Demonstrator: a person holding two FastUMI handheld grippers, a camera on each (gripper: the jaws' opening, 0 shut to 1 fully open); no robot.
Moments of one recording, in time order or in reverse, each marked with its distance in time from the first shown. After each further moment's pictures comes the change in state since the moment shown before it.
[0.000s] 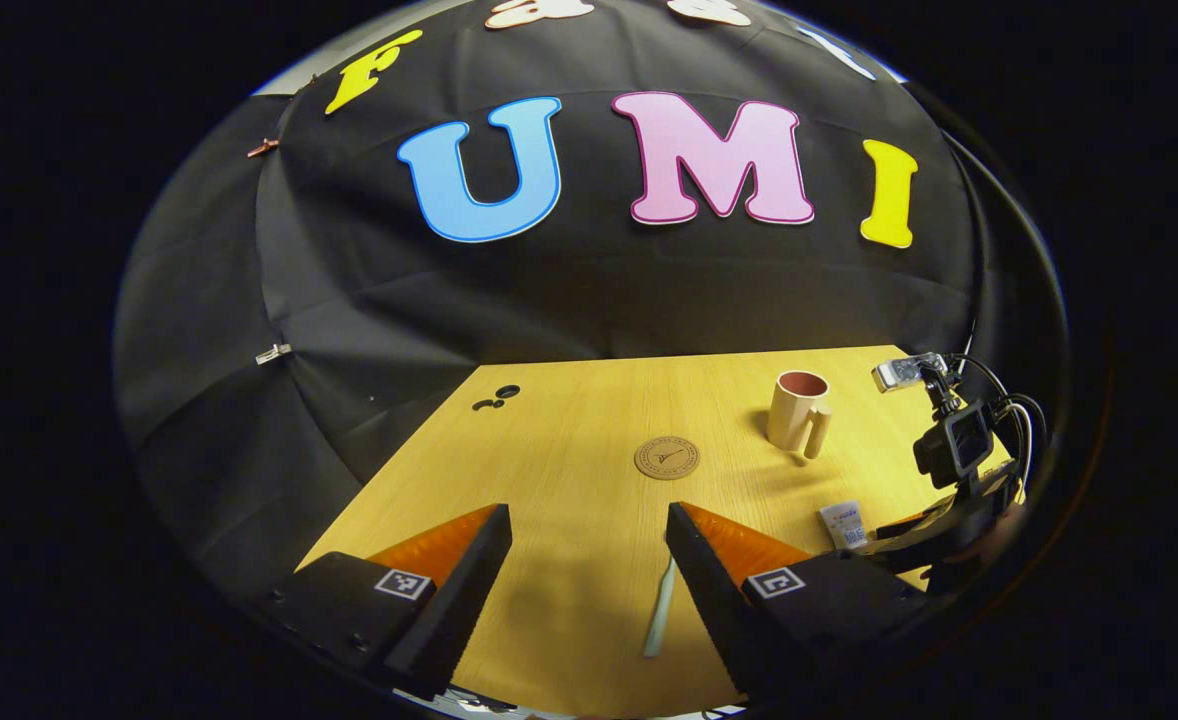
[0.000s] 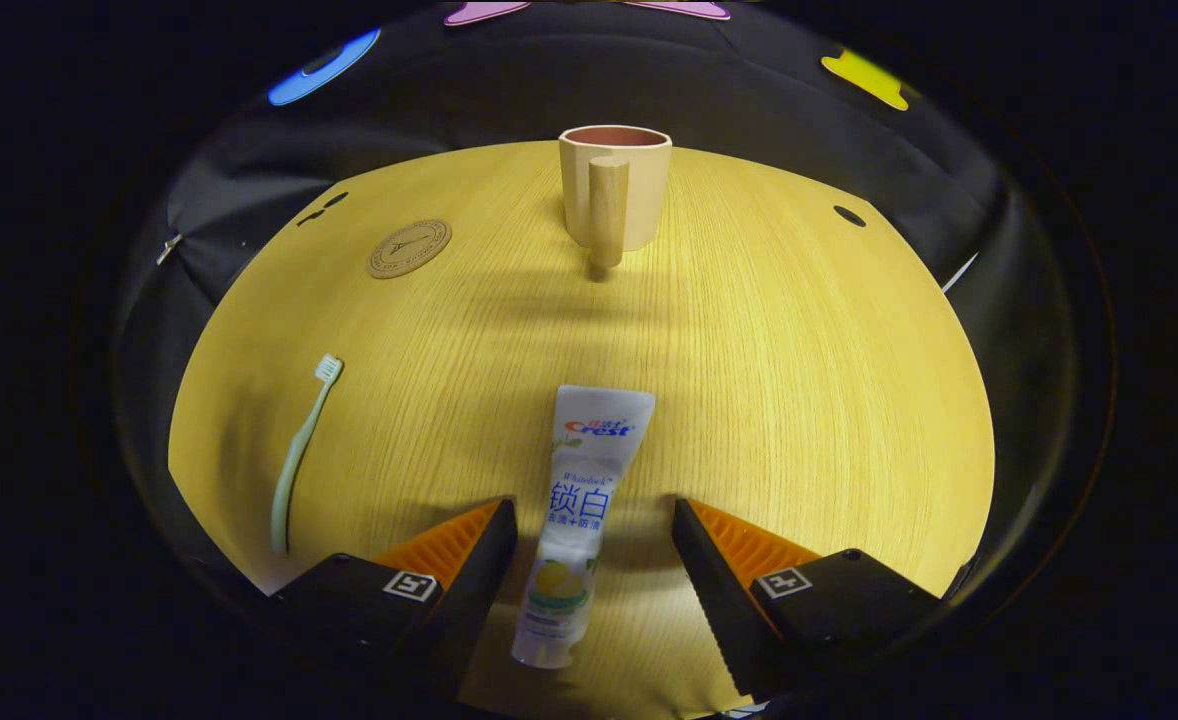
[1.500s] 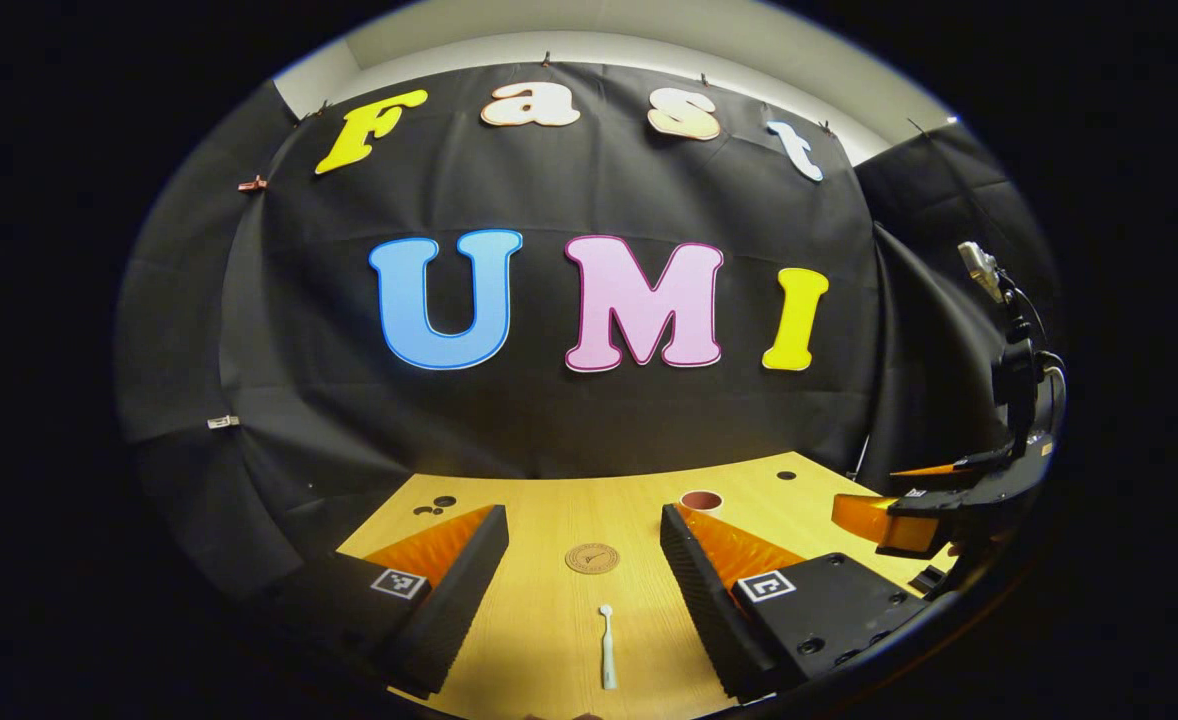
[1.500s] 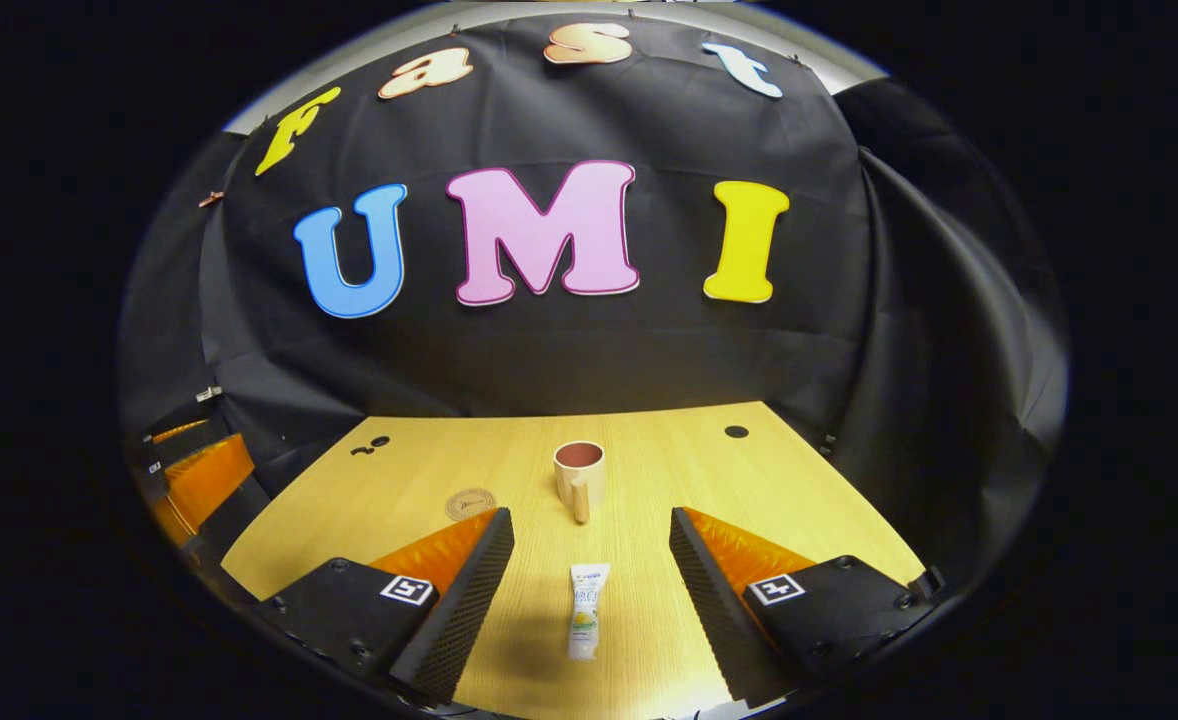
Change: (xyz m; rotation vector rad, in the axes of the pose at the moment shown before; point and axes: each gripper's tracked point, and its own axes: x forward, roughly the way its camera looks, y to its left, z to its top) left arm -0.092 0.001 0.091 -0.039 -0.362 -0.250; right arm -0.257 -0.009 0.084 0.120 -0.731 -0.079
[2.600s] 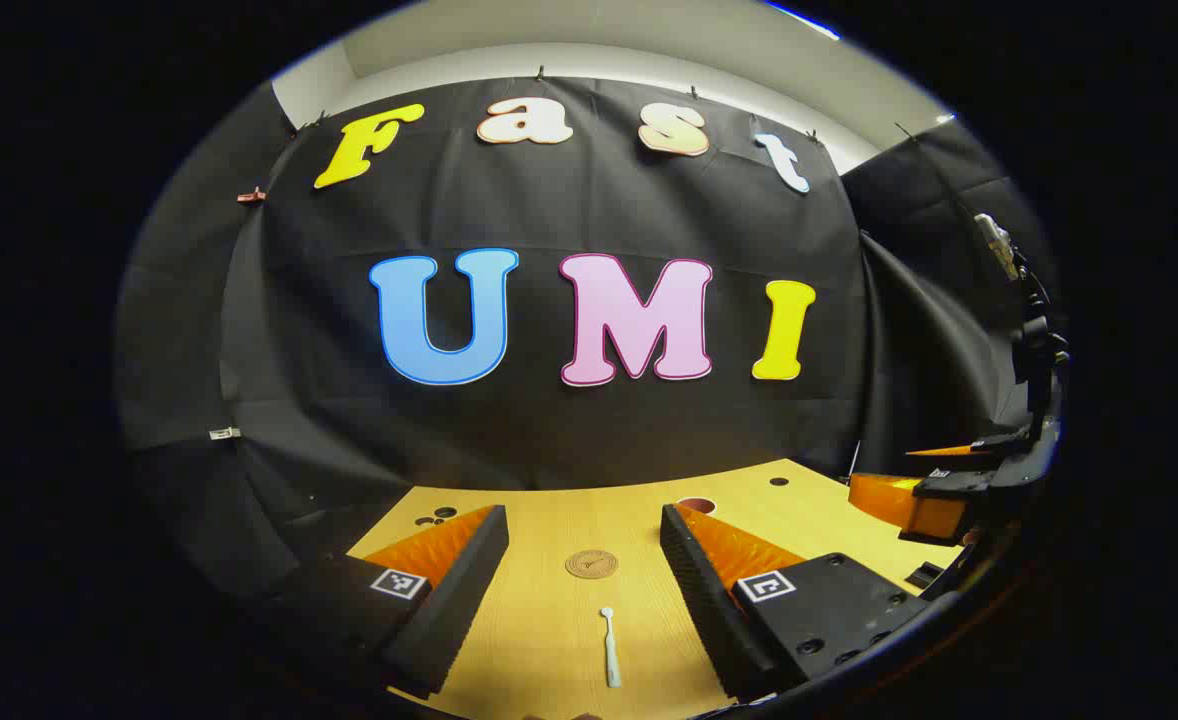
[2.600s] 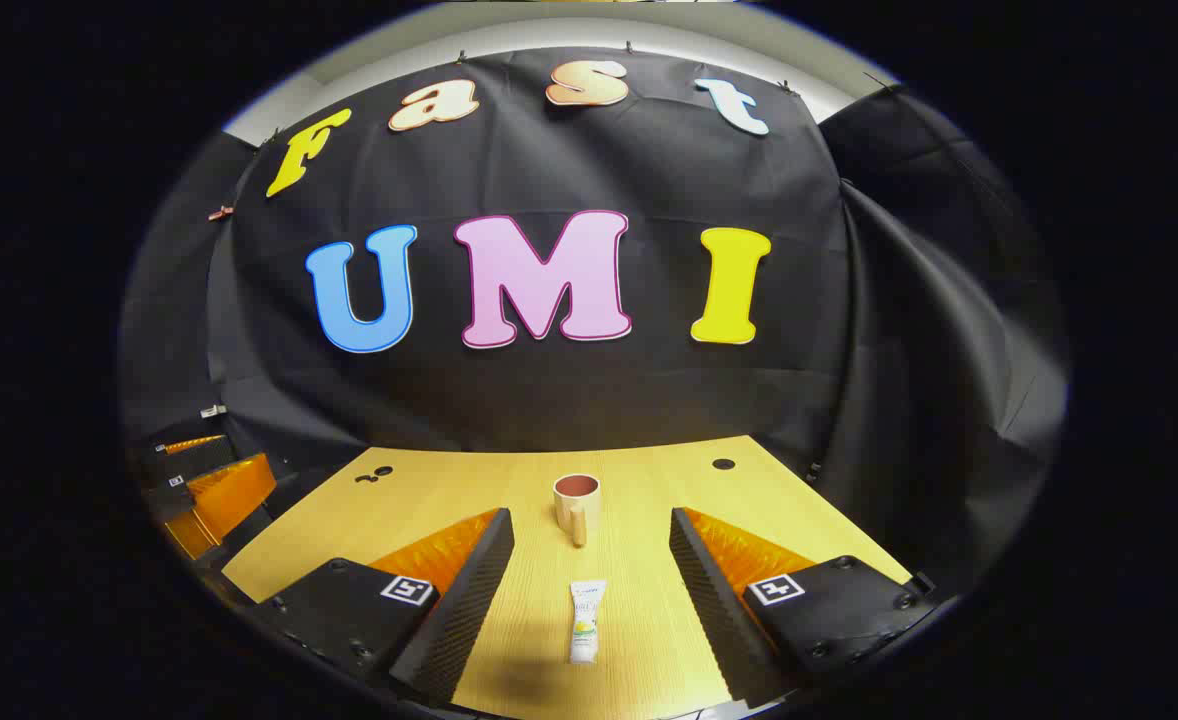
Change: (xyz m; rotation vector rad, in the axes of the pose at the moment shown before) left arm -0.024 0.000 0.010 0.018 -0.044 -0.031; right arm -0.048 0.008 0.026 0.004 -0.139 -0.019
